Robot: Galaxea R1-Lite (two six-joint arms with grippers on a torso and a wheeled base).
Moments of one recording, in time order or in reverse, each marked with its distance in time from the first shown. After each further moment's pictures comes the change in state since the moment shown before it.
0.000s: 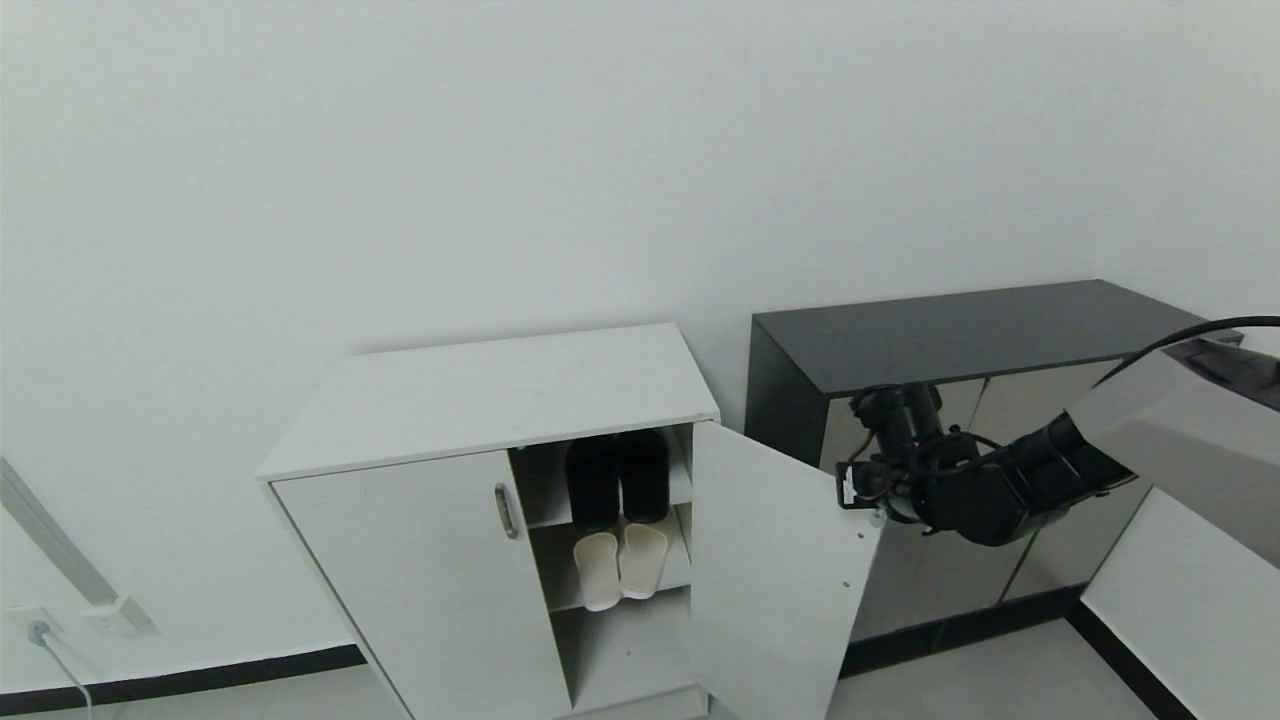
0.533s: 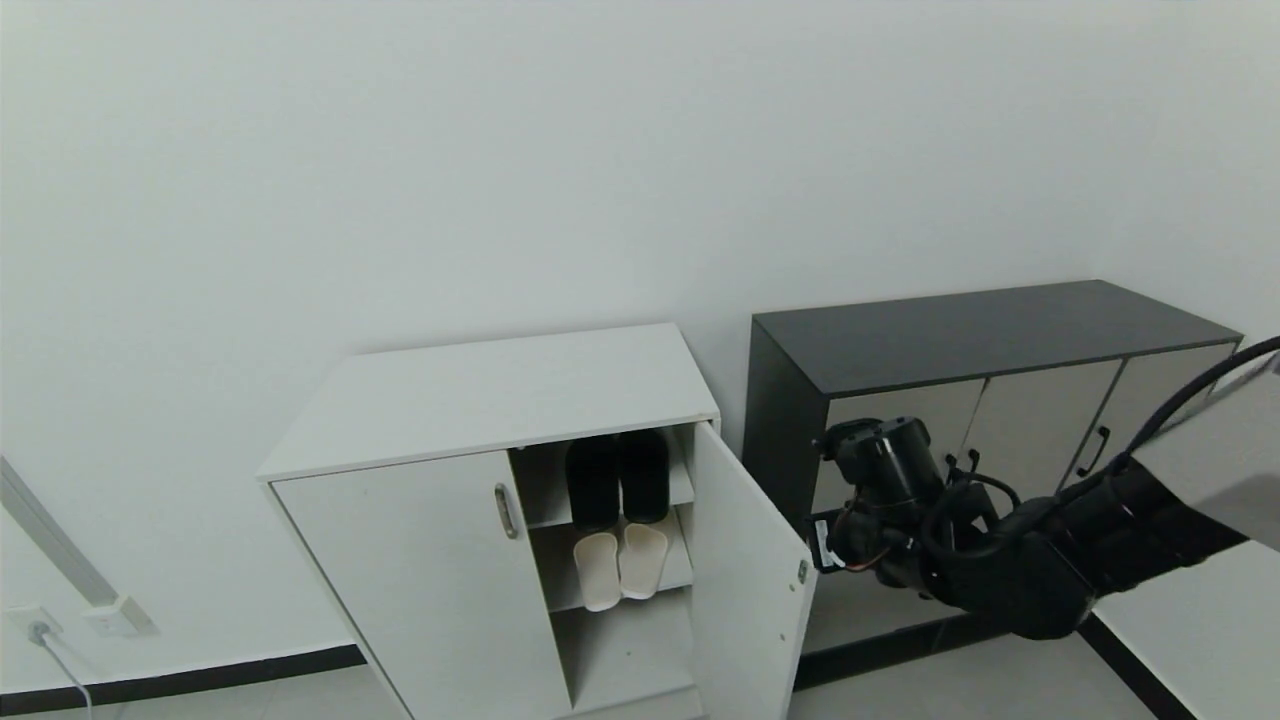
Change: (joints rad) left arm 0.000 0.000 0.000 0.000 0.000 0.000; right arm 0.197 -0.198 0.269 -0.054 0.000 0.004
